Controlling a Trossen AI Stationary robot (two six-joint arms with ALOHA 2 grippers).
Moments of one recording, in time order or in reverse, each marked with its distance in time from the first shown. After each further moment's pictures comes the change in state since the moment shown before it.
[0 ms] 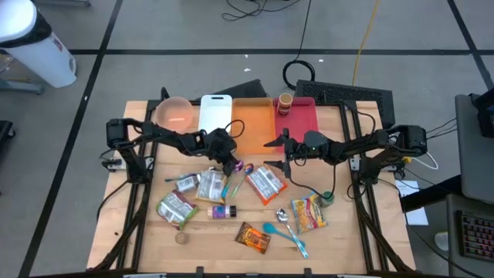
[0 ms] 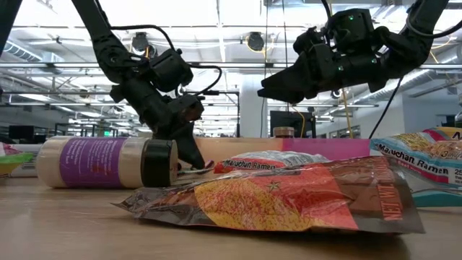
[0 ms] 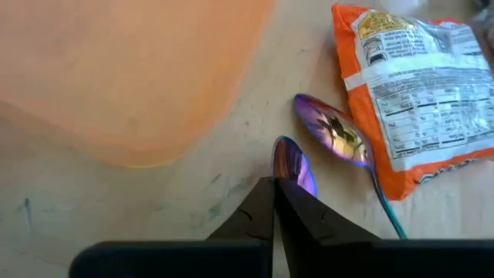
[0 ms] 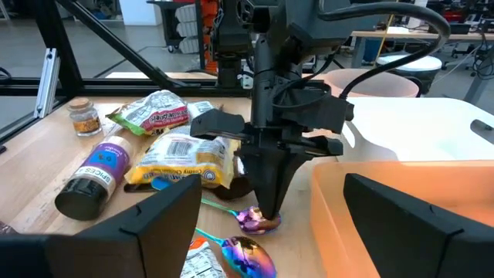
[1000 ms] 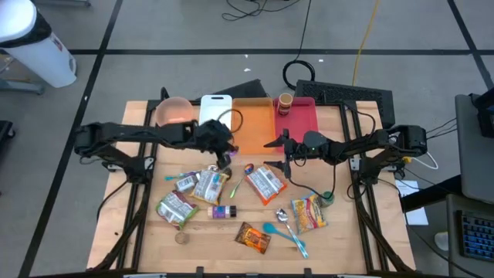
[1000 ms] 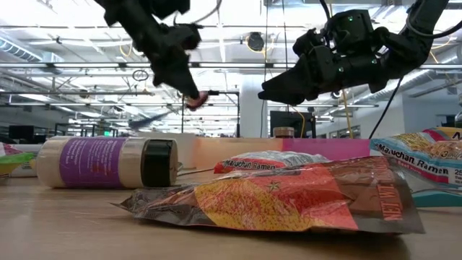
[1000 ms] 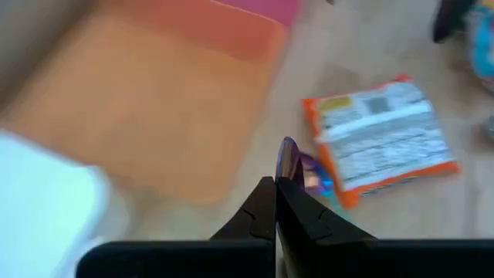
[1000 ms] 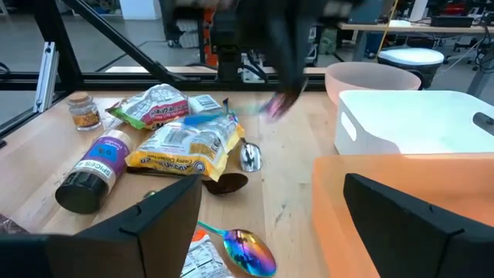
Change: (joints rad) left arm -0.098 -0.347 0.283 -0.617 -0.368 0.149; right arm 0.000 0.000 0.000 -0.019 0.000 0.000
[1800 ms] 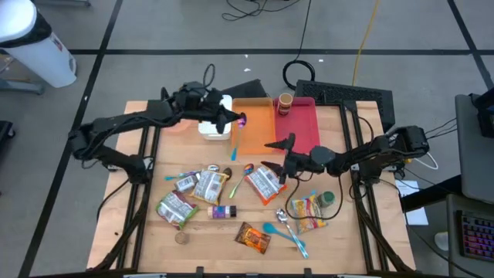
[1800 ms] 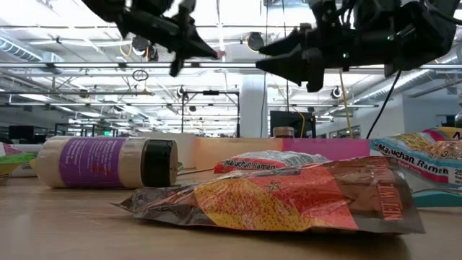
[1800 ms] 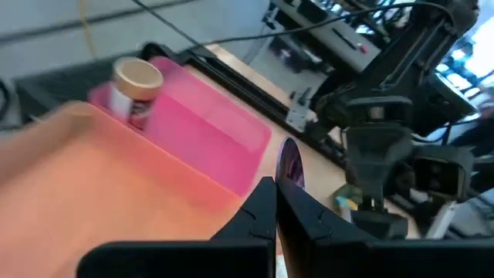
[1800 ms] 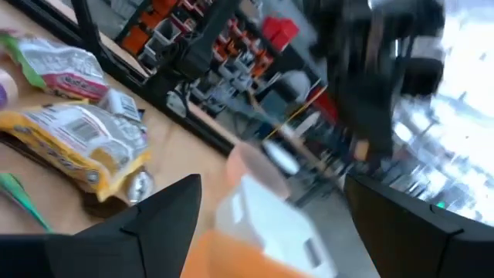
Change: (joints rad) left arm 0.318 -0.019 0.015 0.421 0.491 -0.232; right arm 0.243 0.000 0.001 0.232 0.447 -0.740
